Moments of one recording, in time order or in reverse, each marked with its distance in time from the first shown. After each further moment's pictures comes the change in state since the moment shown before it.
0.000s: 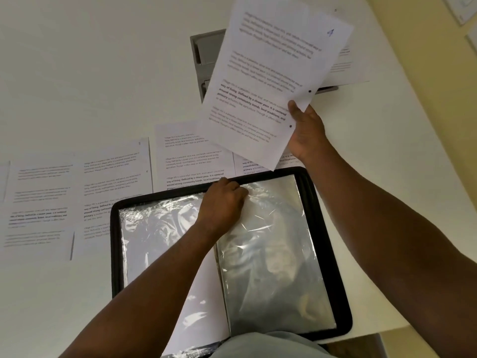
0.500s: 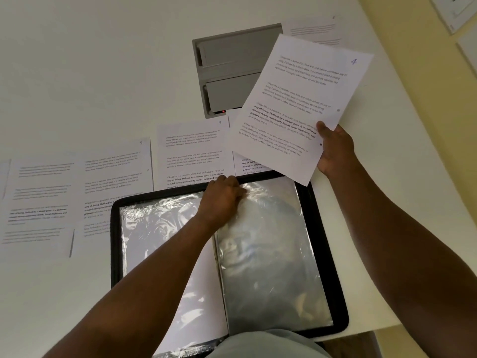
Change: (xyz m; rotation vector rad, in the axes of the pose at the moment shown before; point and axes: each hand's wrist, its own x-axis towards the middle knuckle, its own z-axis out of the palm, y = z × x) left_hand 0.005 -0.012 0.008 -0.057 -0.065 -0.038; right_hand -0.020 -0.019 -0.059 -0.271 0.237 -0.025
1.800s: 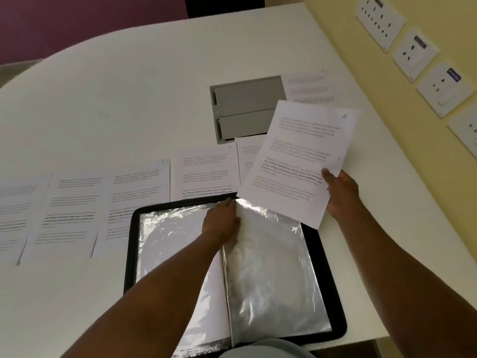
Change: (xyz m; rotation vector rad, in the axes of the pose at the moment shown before) left_hand -0.037 0.016 -0.007 0.003 -0.252 -0.349; right_hand -0.080 0.012 -0.046 -0.040 0.048 -0.043
